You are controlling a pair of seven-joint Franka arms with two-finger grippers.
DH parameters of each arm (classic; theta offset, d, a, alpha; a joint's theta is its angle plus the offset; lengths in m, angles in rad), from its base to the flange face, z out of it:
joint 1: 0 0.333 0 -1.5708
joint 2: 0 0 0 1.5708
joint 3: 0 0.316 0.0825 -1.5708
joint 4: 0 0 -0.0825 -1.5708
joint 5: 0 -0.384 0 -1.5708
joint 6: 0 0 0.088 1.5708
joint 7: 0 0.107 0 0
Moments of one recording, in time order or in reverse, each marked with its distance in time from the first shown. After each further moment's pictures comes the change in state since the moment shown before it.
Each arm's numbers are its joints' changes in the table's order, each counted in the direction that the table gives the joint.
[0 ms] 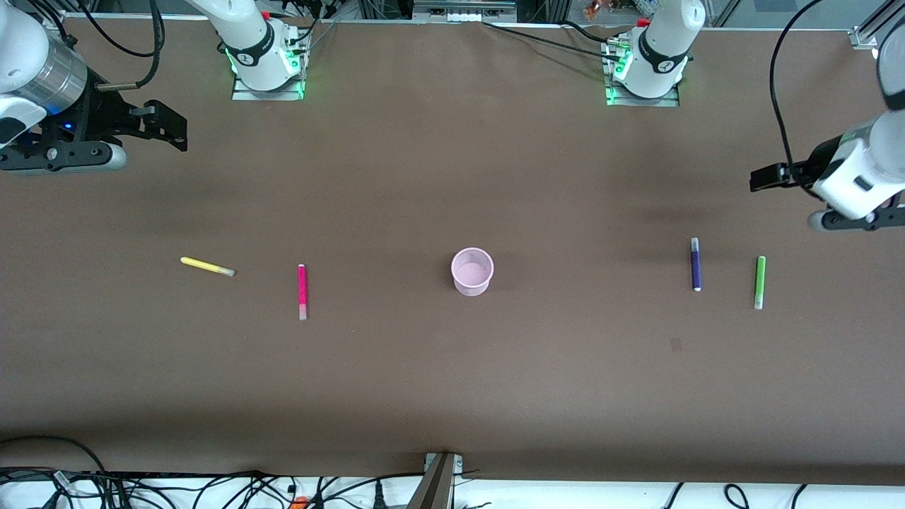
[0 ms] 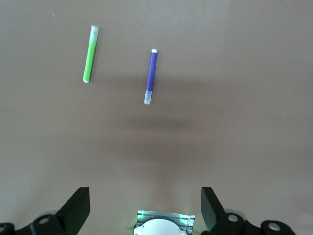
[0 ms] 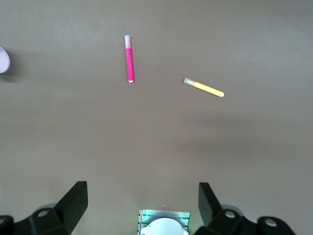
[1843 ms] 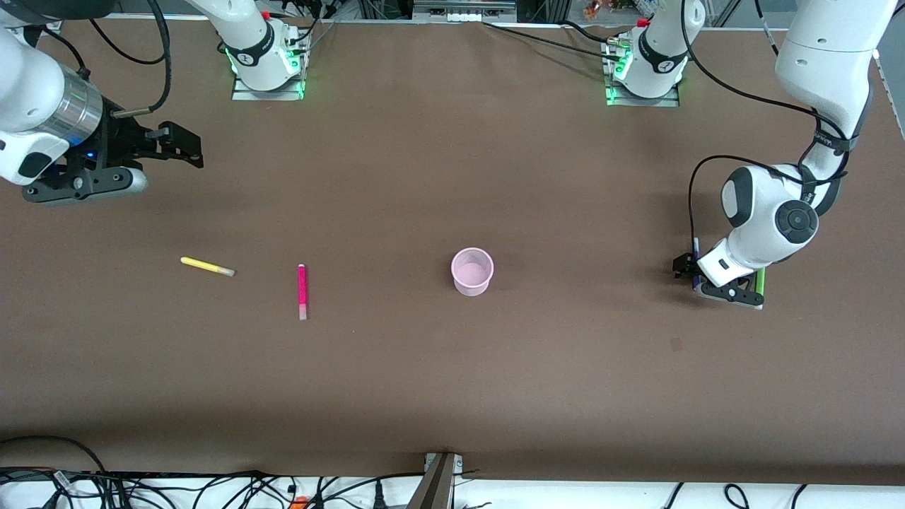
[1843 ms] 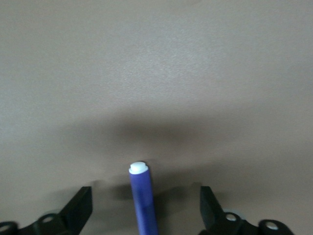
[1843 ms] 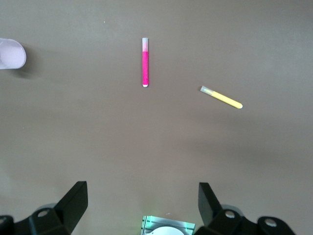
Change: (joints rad) left arm 0.062 0.371 0.004 0.440 -0.002 1.141 0.334; right arm -0.009 0.058 -0.012 0.001 -0.063 0.052 -0.078
